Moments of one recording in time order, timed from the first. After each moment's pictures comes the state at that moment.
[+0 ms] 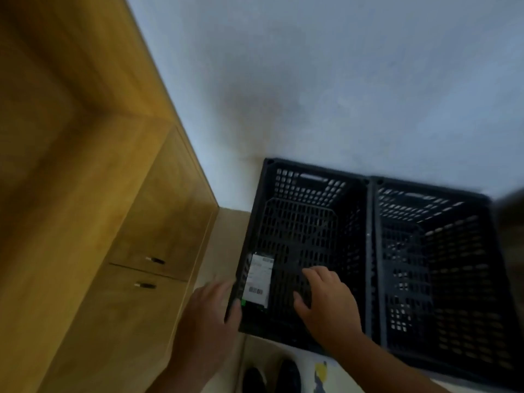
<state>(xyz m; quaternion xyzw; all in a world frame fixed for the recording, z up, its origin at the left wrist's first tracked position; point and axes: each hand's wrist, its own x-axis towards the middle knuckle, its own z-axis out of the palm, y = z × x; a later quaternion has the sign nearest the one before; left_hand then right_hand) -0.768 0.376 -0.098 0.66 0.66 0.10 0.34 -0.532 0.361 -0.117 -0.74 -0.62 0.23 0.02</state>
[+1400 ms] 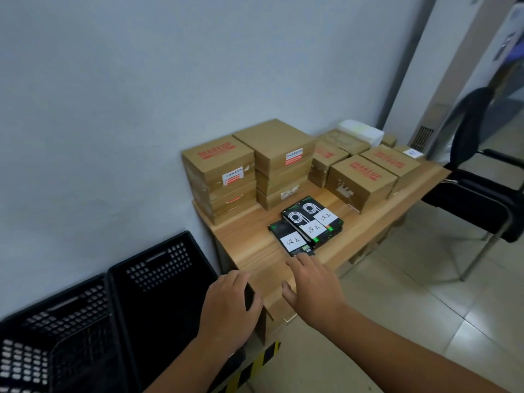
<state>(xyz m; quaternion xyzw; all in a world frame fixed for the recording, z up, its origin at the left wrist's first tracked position) -0.238 0.061 0.106 0.94 0.23 0.11 0.21 -0.113 -0.082 0.127 -0.91 -0.39 -0.01 0.11</state>
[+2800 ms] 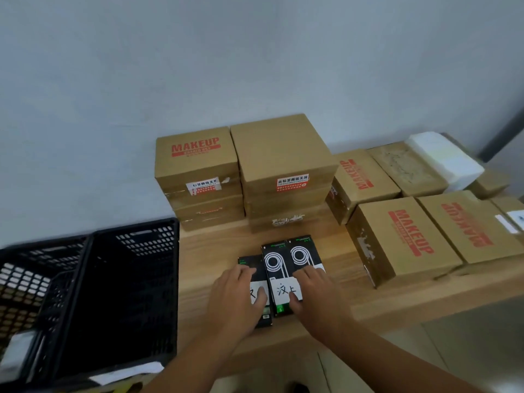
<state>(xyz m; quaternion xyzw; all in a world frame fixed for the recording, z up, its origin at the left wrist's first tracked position) 0.078 0.029 0.045 0.88 0.44 0.08 0.17 0.239 -0.079 0.051 -0.82 -0.55 0.09 0.10</state>
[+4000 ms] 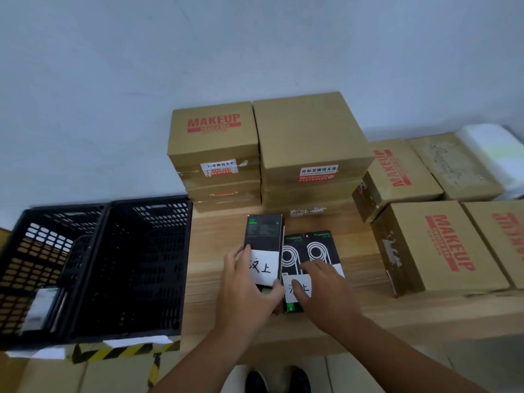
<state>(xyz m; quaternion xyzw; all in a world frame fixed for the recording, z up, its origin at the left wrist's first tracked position) 0.089 0.023 0.063 0.75 0.53 0.19 0.35 0.254 -0.049 0.036 -0.81 -0.54 0.18 0.14</state>
